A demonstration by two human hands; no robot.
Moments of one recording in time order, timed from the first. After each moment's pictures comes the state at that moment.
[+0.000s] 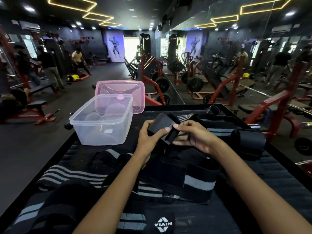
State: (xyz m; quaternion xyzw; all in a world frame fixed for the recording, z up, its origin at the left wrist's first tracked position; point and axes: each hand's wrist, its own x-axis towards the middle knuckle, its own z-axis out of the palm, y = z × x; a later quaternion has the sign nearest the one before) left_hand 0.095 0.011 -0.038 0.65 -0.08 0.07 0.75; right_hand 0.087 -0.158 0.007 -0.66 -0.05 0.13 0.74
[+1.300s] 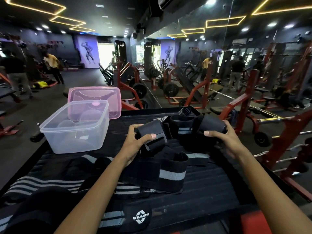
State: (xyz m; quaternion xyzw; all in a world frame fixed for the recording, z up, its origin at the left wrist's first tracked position) left_hand 0.081 -0.003 -0.029 0.64 -0.15 -0.05 0.75; right_hand 0.027 -0.310 -0.011 -0.71 0.05 -0.16 0.69
